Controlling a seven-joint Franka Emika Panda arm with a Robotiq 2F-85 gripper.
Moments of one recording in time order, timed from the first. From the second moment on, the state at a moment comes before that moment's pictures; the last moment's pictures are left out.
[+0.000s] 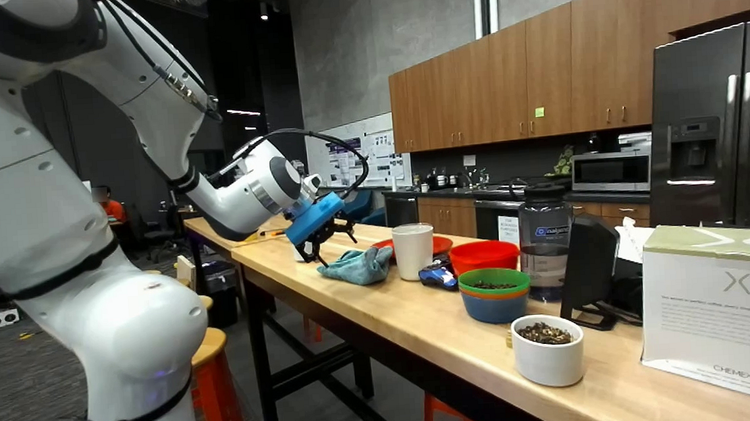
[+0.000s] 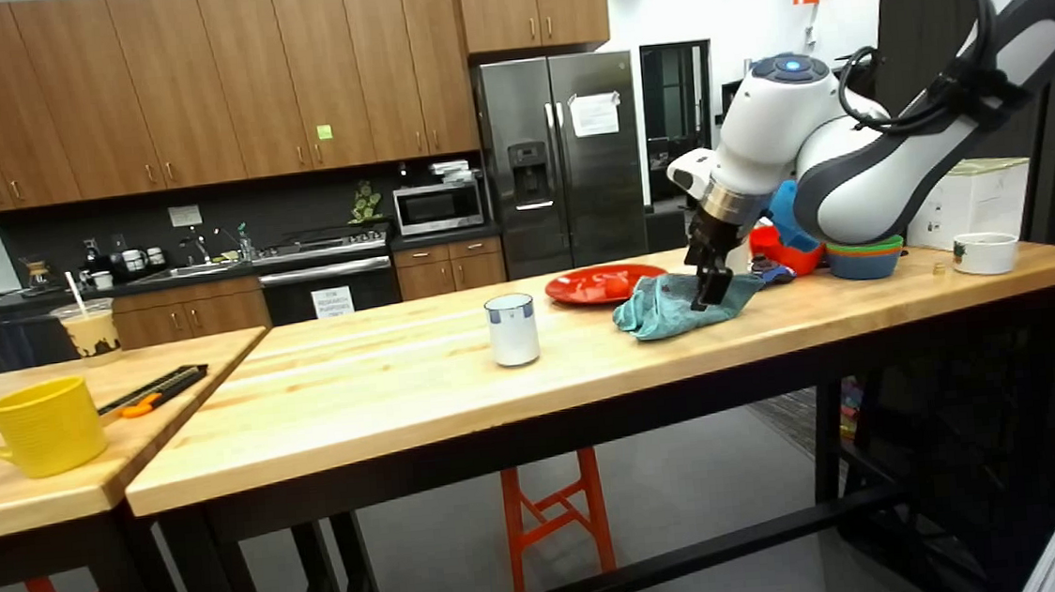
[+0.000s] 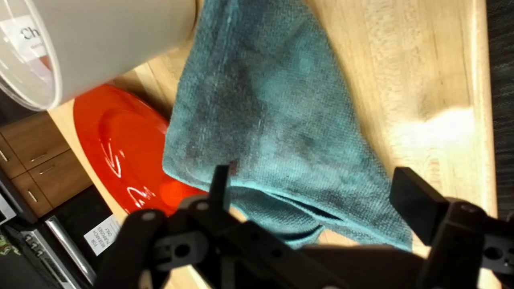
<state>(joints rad) -0.07 -0.43 0.14 -2.72 -0.64 2.85 -0.21</state>
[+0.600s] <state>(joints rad) -0.21 -0.40 0.24 -2.70 -0.84 2.94 -0.09</state>
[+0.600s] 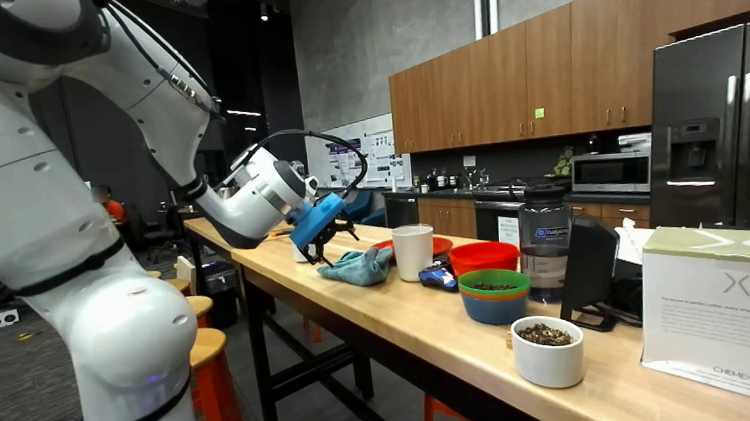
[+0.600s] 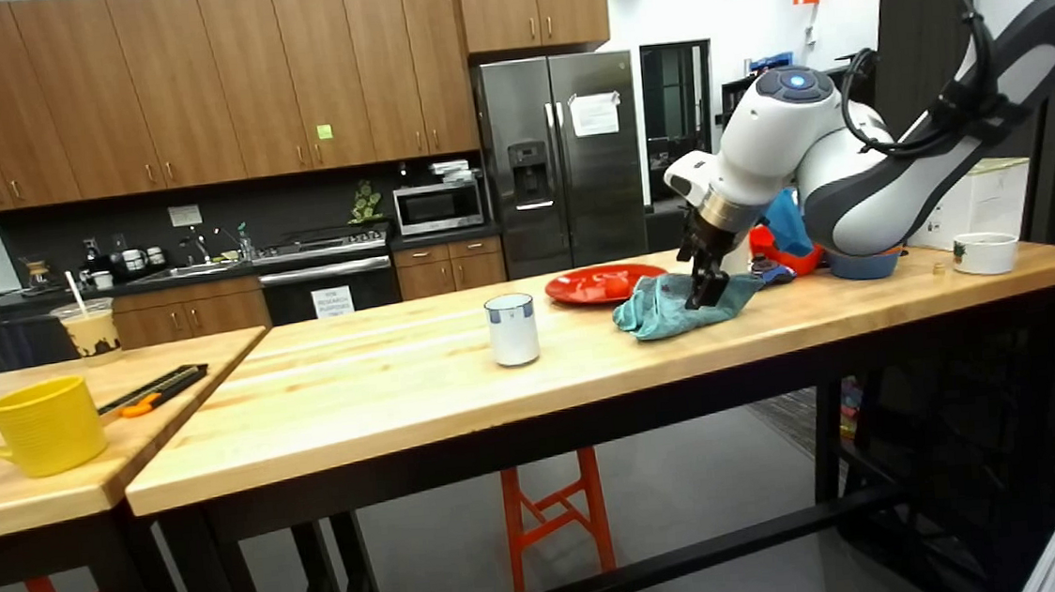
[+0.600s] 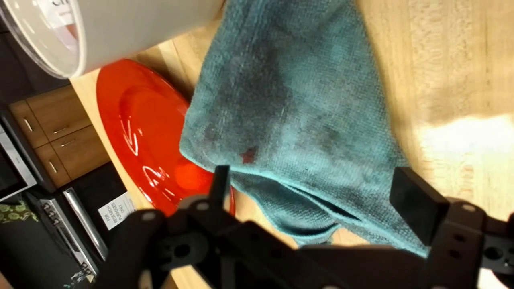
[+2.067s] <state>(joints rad) -0.48 -0.40 0.49 -2.65 -1.32 2.98 0.29</state>
